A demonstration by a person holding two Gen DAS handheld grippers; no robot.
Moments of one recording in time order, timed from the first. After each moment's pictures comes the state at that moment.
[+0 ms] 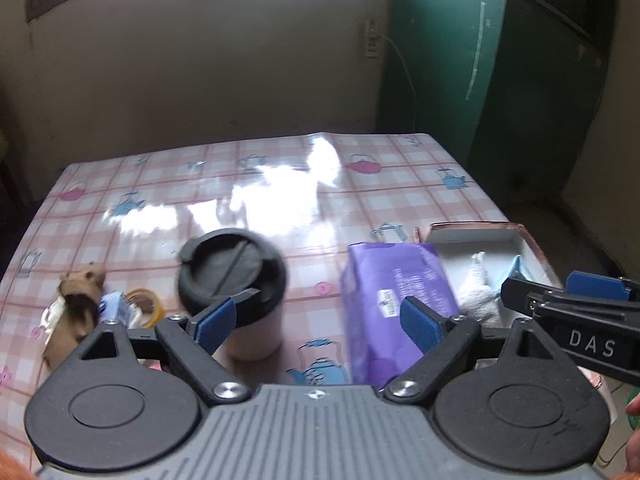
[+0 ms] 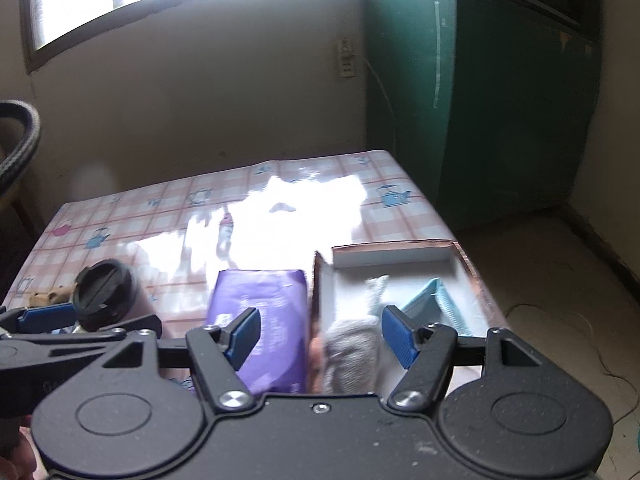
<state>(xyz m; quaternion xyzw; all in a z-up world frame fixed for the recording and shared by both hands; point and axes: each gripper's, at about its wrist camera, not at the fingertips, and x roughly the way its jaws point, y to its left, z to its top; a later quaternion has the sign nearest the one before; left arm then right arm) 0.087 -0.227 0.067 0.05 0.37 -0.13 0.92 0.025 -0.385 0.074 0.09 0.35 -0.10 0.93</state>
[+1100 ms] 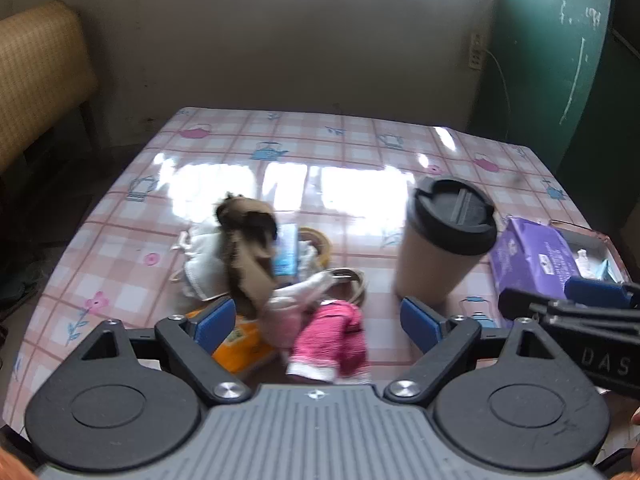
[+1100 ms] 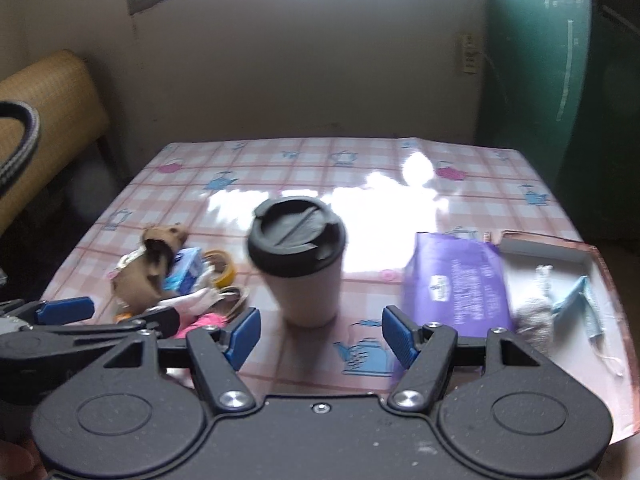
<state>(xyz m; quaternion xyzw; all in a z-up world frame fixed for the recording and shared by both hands) 0.065 -0.083 0.050 0.00 0.38 -0.03 0.92 0.033 -0.239 0.055 0.04 0.37 0.04 0.93</state>
